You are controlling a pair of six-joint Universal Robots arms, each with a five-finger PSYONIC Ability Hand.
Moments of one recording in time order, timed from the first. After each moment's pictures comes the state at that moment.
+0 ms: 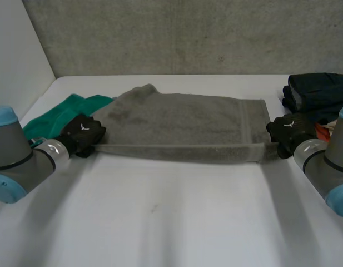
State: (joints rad) left arm 4.63 -2.24 -1.45 3.36 -1.07 3.92; right arm 1.78 -1.09 1.56 -0.14 1.48 2.56; left_hand 1.15 1.15 1.15 1.16 0.97; right_hand 1.13 1.18 1.19 1.20 1.02
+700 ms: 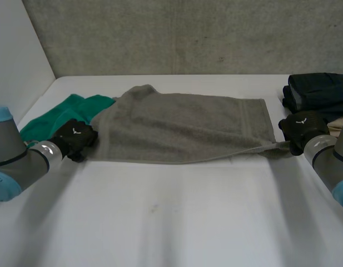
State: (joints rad) left arm 4.68 -2.29 -1.40 3.26 -1.11 3.97; right arm 1.73 -1.09 1.53 -0.11 1.51 2.54; left_hand 0.72 0.71 0.71 0.71 0.54; right_hand 1.13 1.18 1.19 1.20 1.03
